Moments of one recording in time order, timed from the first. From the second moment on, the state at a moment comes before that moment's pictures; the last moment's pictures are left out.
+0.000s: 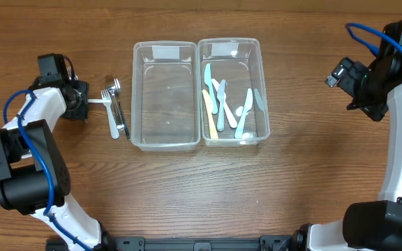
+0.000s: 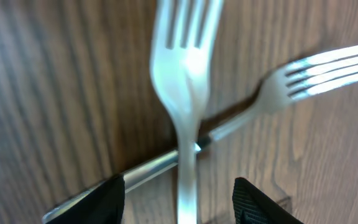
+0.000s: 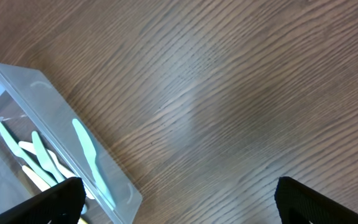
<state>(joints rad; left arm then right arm) 0.26 1.94 1.20 -0.44 0.02 -1.31 -0.23 1.63 1.73 -1.34 -0.02 0.43</state>
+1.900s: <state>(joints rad) 0.24 2.14 2.17 -1.44 0.04 -0.55 -0.23 1.63 1.73 -1.35 -0.07 0.43</state>
